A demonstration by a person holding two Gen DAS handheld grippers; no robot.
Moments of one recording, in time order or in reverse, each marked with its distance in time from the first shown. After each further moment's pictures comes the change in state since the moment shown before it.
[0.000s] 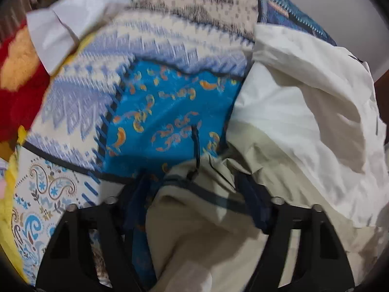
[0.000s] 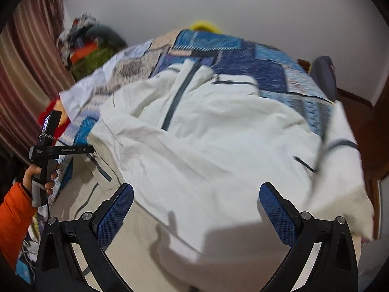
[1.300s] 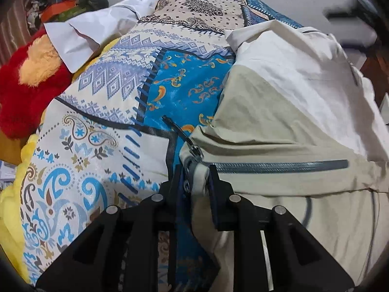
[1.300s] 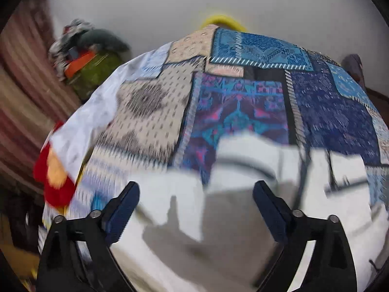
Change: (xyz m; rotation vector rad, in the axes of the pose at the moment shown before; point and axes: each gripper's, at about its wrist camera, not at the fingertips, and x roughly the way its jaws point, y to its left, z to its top) left arm -0.033 0.036 -0.057 0.084 -0.097 -0.047; right arm 0.135 0.089 0.151 0.051 0.035 0.116
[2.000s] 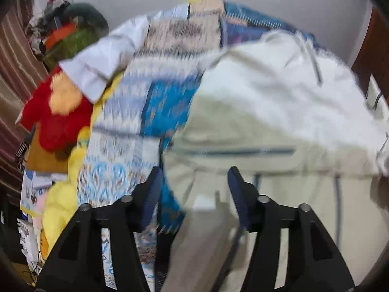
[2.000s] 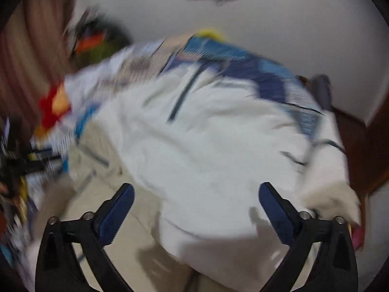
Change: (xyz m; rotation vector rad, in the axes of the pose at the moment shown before) left arm -0.098 -0.074 0.007 0.104 -0.029 0.110; right arm -0.208 -0.092 -0.191 0.009 -0.174 -0.150
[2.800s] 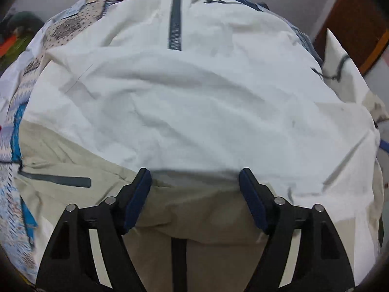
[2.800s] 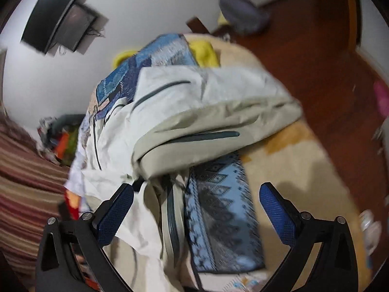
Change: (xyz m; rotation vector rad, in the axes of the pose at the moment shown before) left arm 0.077 -0.214 0.013 0.102 0.142 -0.208; right arm -0.009 -0.246 -0.063 0.724 0.151 0.149
